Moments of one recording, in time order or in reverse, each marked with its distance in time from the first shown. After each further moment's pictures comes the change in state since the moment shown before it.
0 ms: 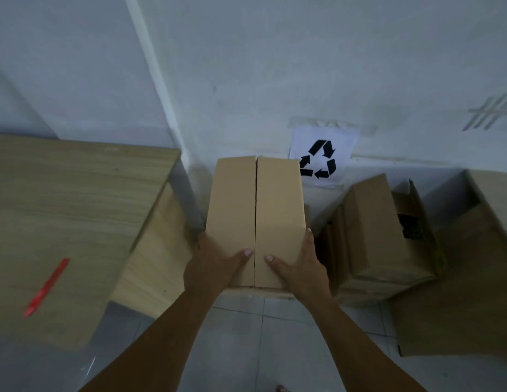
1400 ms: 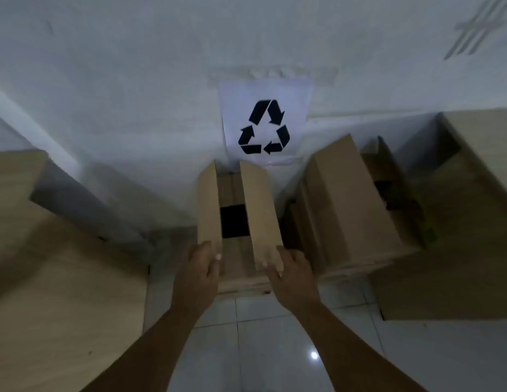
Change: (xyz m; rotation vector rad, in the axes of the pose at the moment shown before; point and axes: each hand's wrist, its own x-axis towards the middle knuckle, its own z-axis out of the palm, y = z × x) left_hand 0.123 0.003 0.166 0.039 -0.124 0.496; right_hand 0.150 0.136 0.026 -0.287 0.076 0.048
